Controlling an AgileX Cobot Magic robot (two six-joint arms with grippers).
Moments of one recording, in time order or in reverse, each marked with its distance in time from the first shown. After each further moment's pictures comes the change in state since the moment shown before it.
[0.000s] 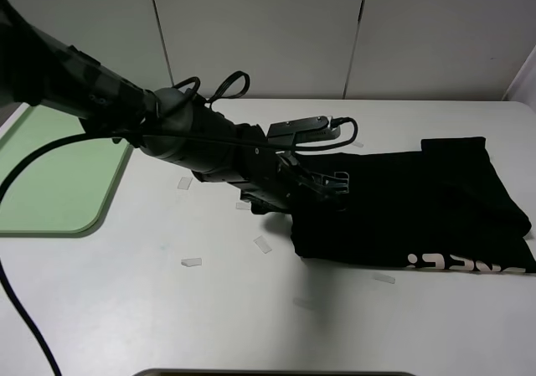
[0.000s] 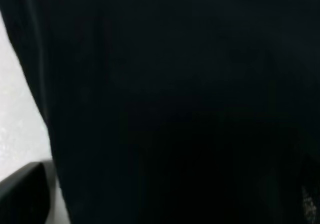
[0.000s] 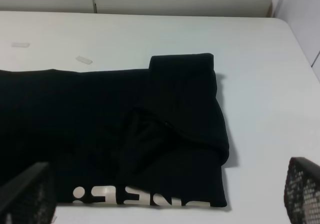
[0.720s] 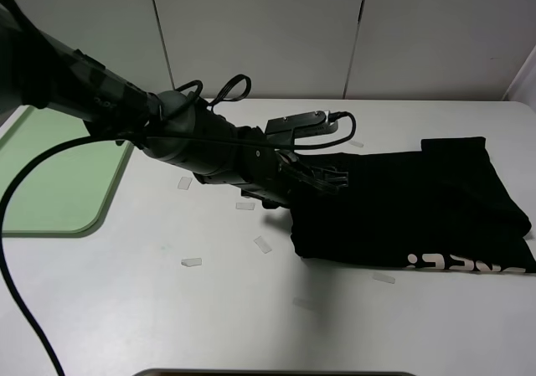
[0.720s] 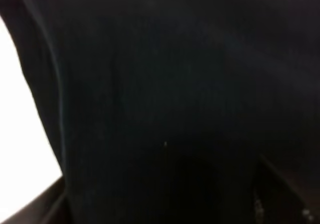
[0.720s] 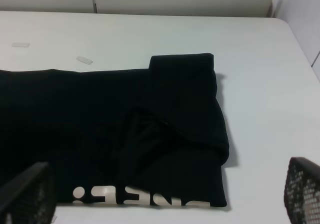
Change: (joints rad) left arm -0.001 0.009 0.000 0.000 -0.071 -0.017; right arm 0.000 0.000 0.000 0.000 0.000 0.000
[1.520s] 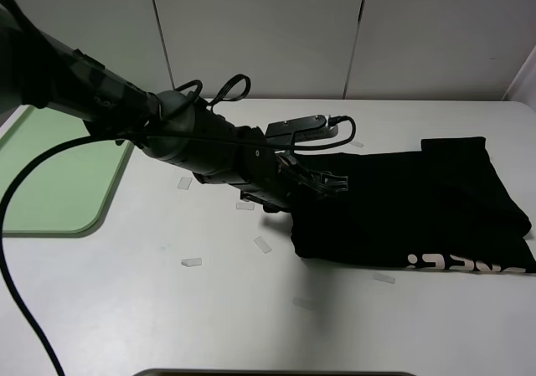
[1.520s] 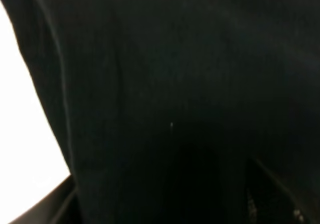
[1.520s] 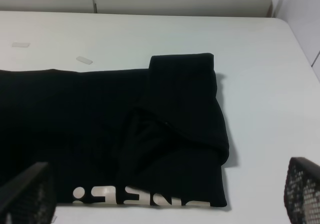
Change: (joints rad) left arm 0.001 0.000 0.000 0.002 0.040 -0.001; right arm 0.000 0.000 0.000 0.000 0.000 0.000
